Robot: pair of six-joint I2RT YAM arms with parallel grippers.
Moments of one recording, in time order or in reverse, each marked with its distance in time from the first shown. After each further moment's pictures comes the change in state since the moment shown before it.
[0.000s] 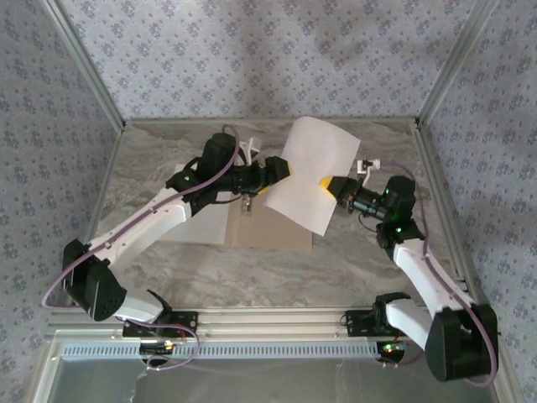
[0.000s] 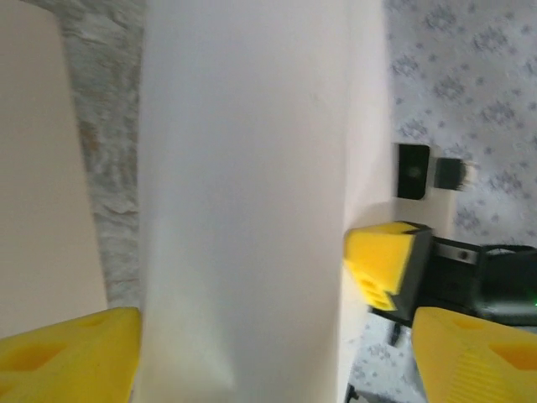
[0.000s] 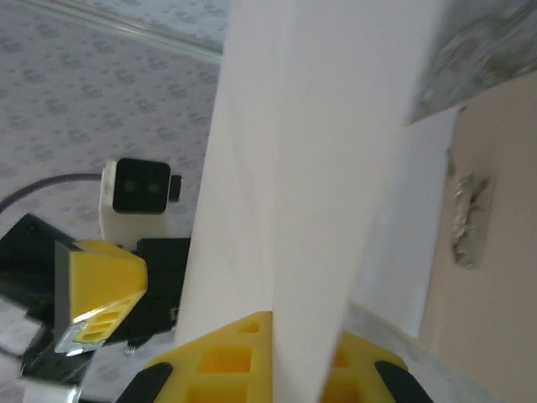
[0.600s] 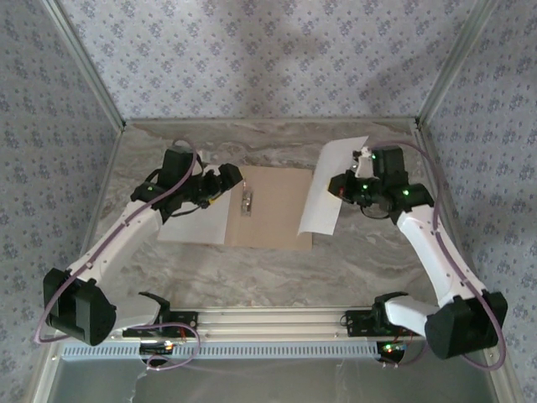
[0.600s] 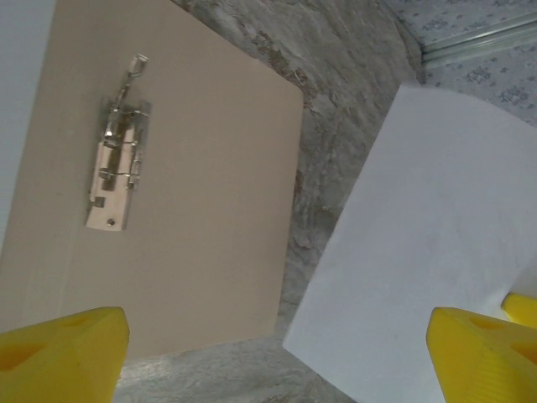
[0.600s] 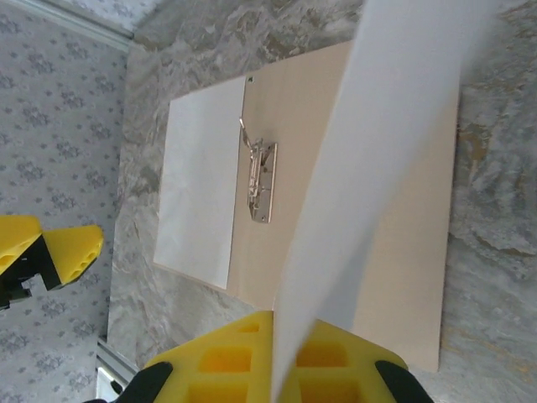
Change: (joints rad) left arm 0.279 -0.165 -0.227 -0.158 -0.067 0.087; right arm 0.088 0.195 0.455 -0.888 0.314 -0.526
